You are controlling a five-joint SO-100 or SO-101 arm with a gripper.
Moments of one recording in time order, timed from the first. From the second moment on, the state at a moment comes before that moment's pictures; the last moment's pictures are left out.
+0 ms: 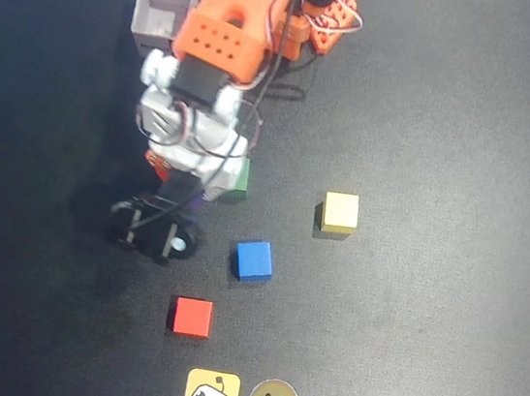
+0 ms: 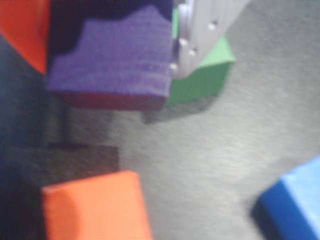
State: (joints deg) arm 15.4 100.5 112.1 70.0 85.9
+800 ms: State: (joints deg) arm 18.5 100.2 115.0 57.0 89.1
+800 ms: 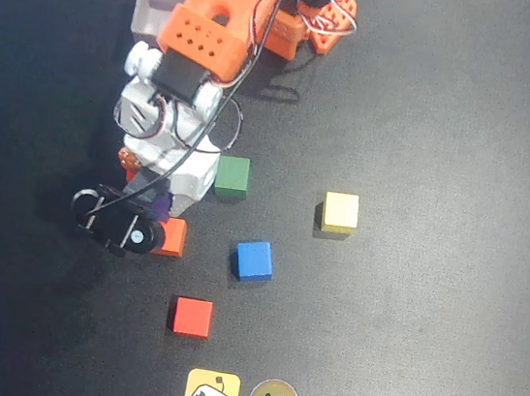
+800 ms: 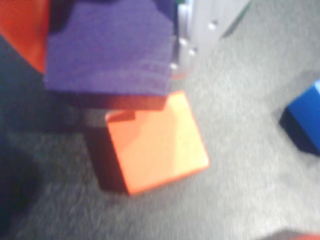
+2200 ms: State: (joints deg) arm 16.9 96.7 117.1 51.1 89.8
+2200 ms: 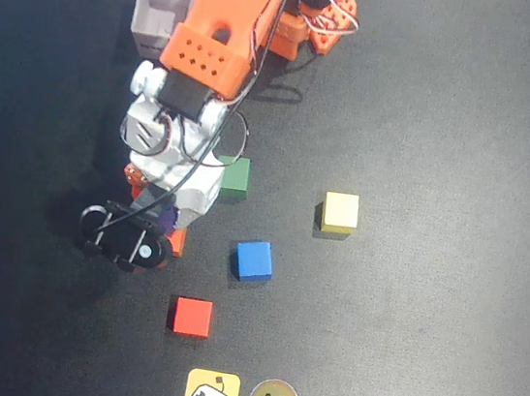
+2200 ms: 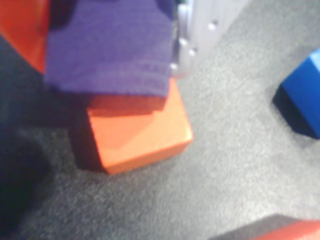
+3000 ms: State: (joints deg) arm 16.9 95.3 118.8 46.1 89.8
